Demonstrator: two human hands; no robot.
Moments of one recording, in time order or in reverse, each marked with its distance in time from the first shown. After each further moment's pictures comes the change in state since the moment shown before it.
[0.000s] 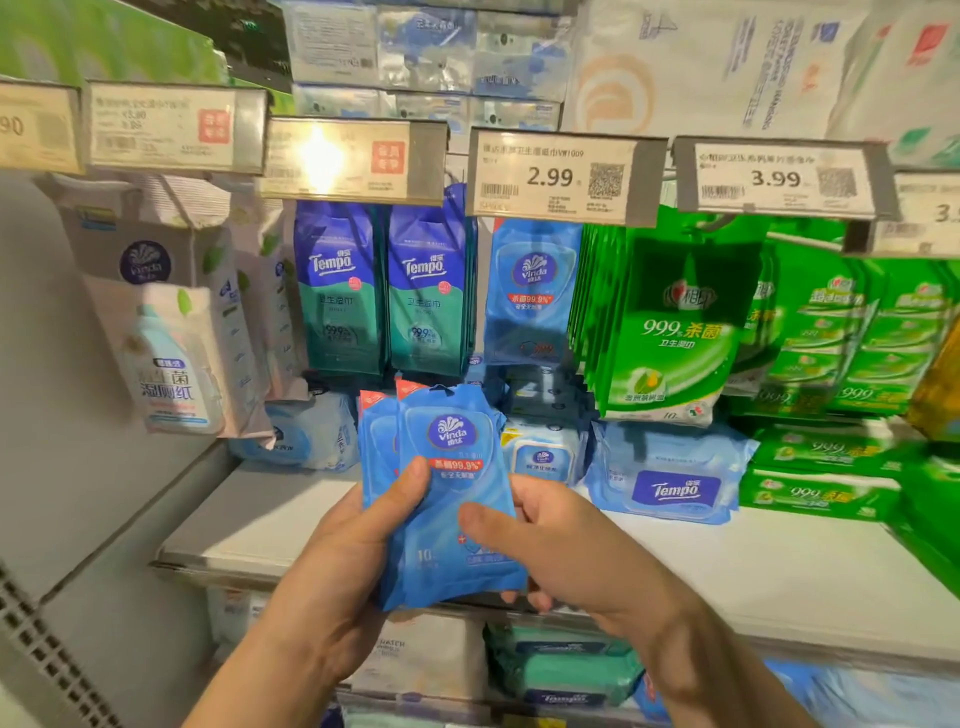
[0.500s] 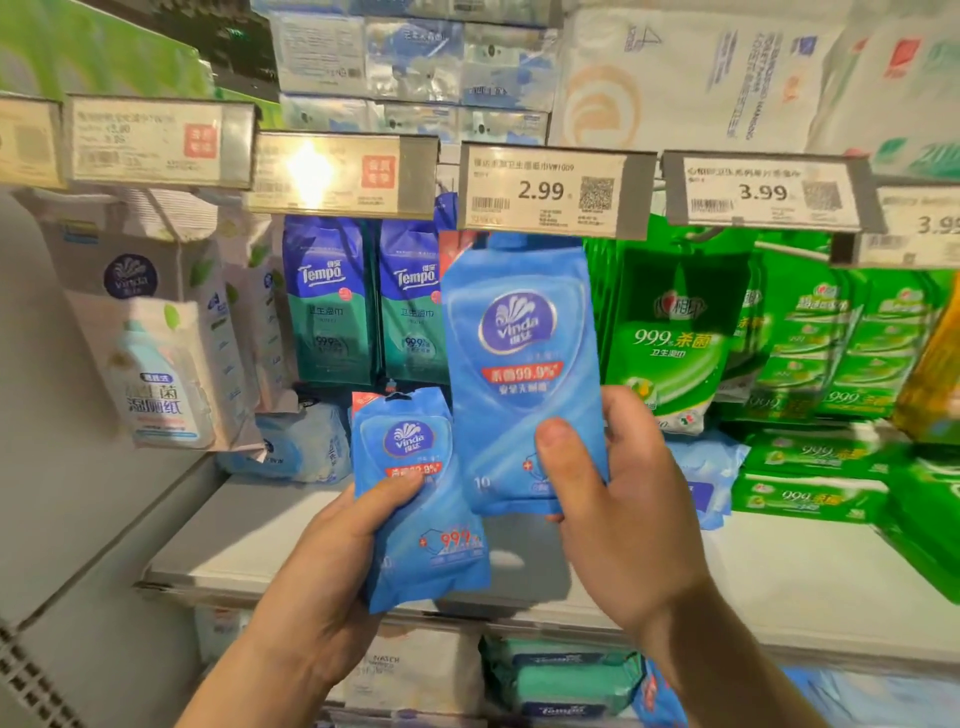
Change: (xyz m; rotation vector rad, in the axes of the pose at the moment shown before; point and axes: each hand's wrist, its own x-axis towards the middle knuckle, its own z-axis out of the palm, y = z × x) left_hand 0.014 0.010 0.004 0.022 0.060 0.010; right_hand -0.021 -0.029 -0.006 -0.140 0.690 -0.528
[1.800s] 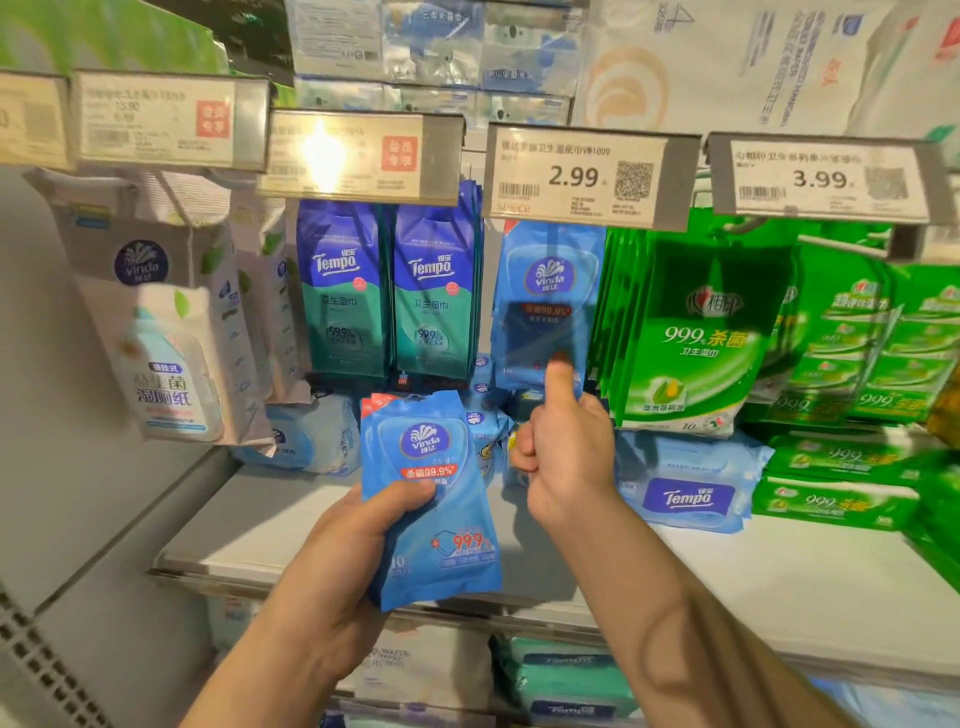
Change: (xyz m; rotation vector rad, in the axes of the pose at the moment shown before) left_hand -0.006 0.001 -0.006 0.001 0.037 -0.079; right_hand 0.066 0.055 0.073 0.634 0.273 0.697
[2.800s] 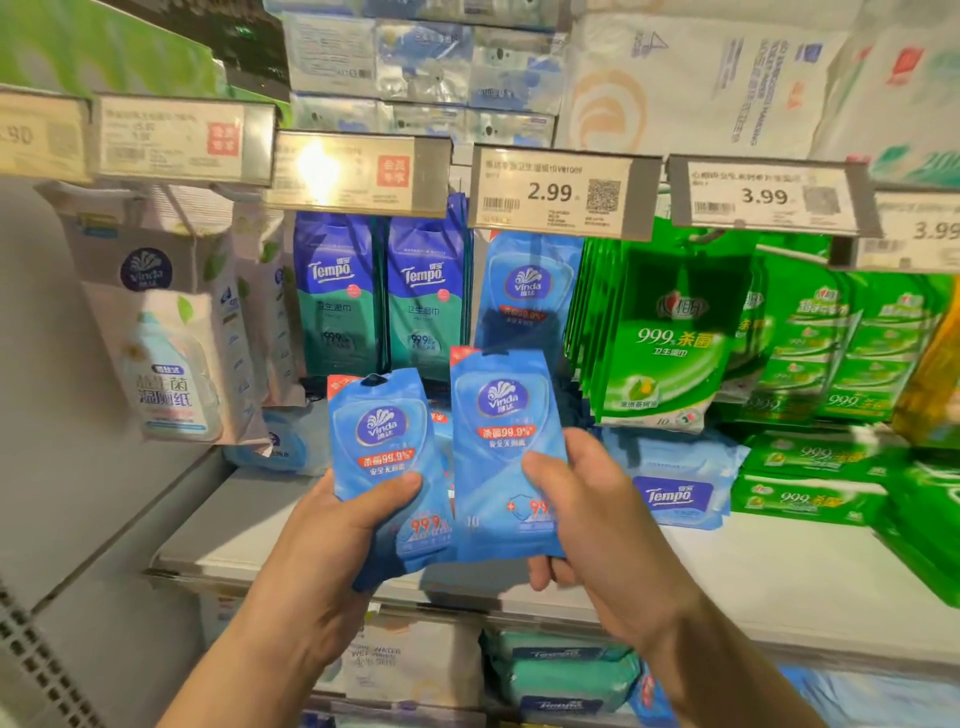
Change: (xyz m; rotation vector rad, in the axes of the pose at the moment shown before) left_hand -0.003 0.001 0.000 -0.029 0.003 0.181; right_hand -0.075 -0.028 -0.064 -0.465 -0.445 -0.055
